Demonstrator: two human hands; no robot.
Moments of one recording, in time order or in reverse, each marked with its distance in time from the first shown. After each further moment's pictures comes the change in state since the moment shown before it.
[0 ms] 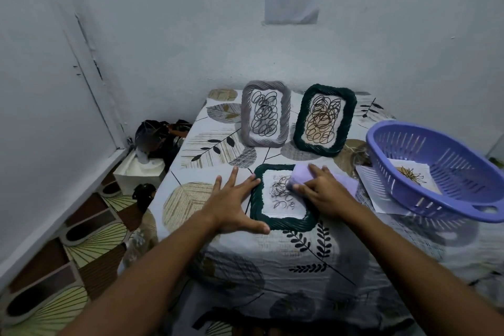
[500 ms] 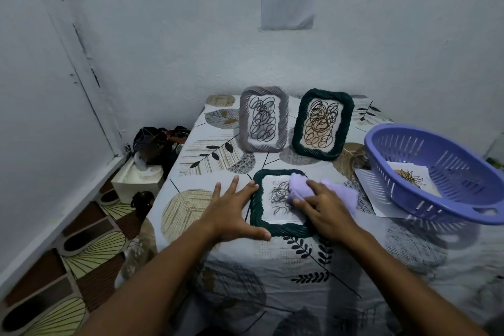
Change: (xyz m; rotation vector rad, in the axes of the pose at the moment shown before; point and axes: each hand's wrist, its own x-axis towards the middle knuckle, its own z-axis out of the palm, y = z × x) left_hand -0.003 0.004 0.000 0.001 0.008 -0.026; right_hand -0.014 0.007 0.030 0.072 0.150 -0.034
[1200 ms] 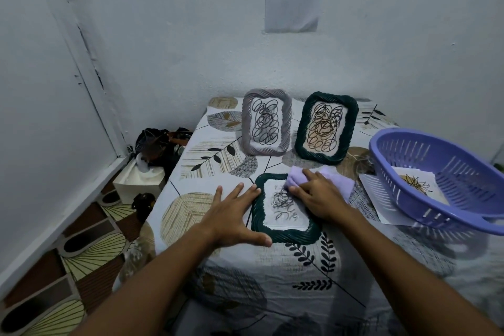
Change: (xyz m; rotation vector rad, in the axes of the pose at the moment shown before) left_hand 0.008 -0.011 0.006 0.039 -0.015 0.032; right_hand 0.053 -0.002 -0.007 -0.130 -0.057 0.014
